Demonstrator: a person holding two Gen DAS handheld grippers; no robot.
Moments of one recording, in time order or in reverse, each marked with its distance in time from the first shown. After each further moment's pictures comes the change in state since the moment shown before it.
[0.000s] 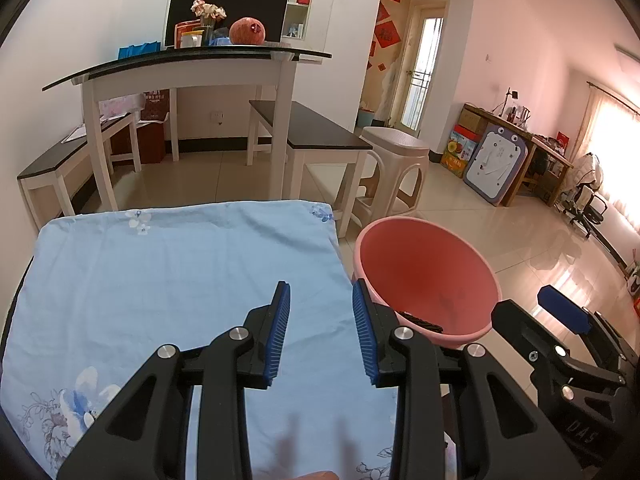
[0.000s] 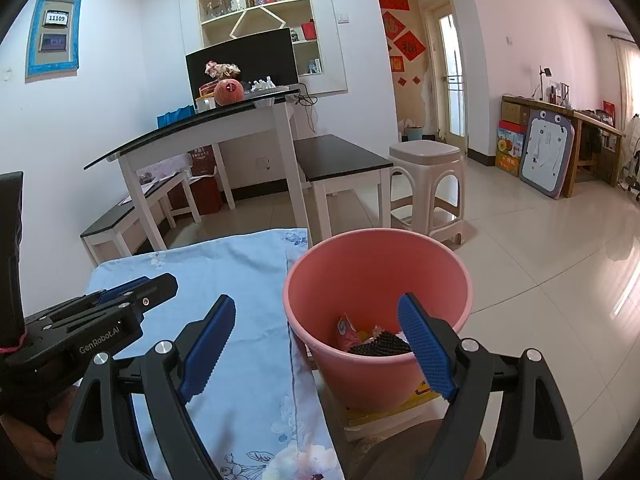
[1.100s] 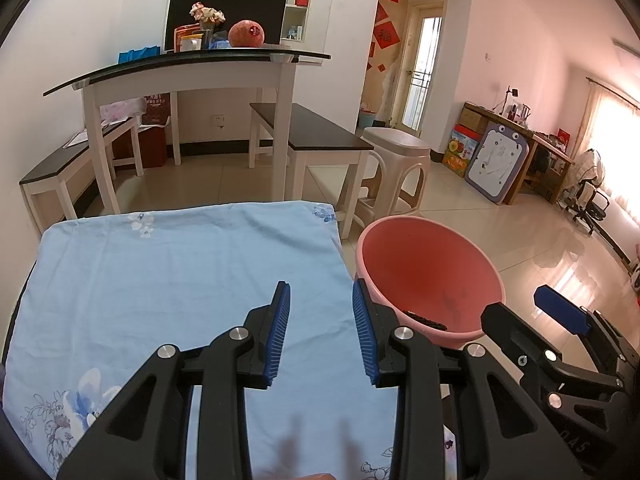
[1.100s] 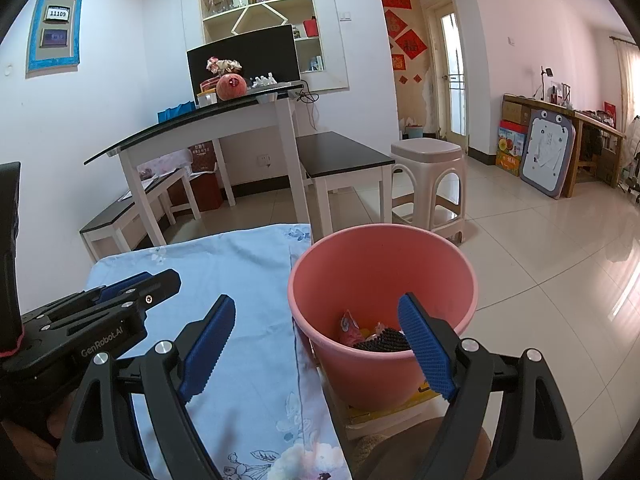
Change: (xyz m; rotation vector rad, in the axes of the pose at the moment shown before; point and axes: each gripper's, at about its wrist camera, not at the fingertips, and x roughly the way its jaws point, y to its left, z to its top) left arm -0.003 -0.002 -0.001 0.011 -0.005 0.004; right arm -0.001 0.008 0.001 -0.006 0.003 -0.003
